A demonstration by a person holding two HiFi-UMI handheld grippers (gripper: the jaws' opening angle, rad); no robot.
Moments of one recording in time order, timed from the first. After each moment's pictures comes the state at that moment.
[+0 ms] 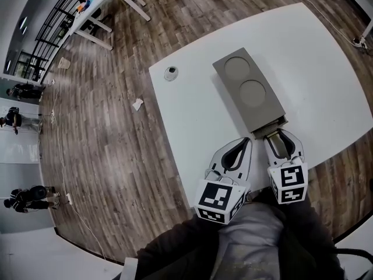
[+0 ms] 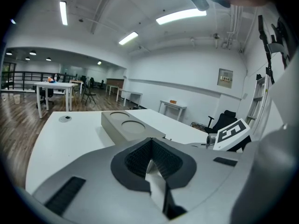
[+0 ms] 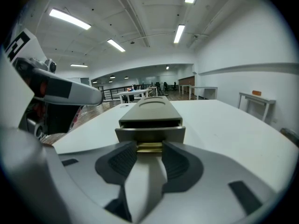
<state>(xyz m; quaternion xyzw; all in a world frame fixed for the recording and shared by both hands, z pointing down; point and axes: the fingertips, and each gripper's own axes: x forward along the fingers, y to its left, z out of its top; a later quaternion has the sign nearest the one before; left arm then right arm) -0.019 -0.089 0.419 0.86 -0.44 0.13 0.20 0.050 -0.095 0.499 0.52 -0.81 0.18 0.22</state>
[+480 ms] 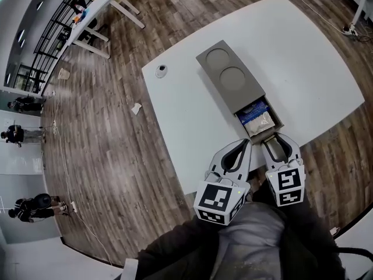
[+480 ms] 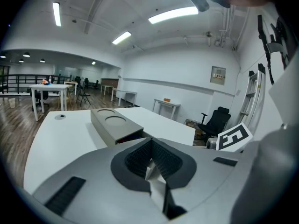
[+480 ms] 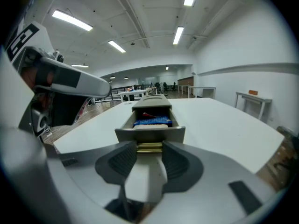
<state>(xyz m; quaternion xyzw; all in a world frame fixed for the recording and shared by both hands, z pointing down) 0.019 -0.026 0.409 0.88 -0.42 0.14 0.19 0.077 -0.021 0.499 0.52 -0.81 0.18 0.21</state>
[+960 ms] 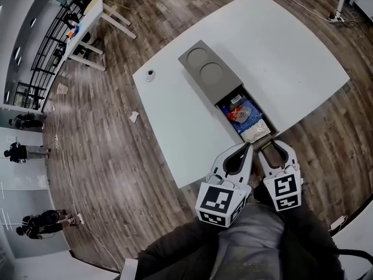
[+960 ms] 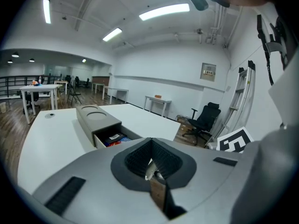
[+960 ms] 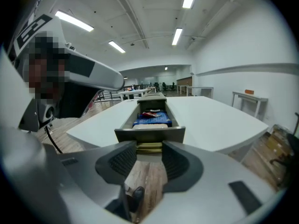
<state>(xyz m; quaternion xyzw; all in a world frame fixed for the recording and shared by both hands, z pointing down) 0.065 0.038 0.402 0.90 -0.37 0.16 0.18 0.103 0.055 0.499 0.53 -0.80 0.18 0.22</state>
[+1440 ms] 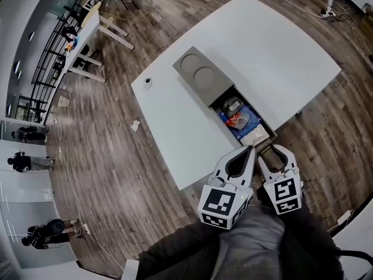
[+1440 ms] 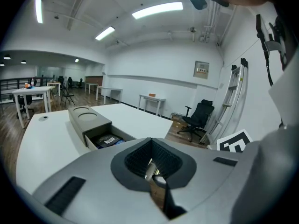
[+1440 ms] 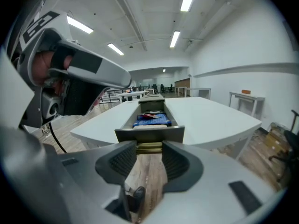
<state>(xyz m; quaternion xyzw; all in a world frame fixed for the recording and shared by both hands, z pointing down) 0.083 0.061 0.396 0.91 -0.34 0.17 0.17 0.109 0.081 0.497 0.54 -0.80 0.18 0.20</state>
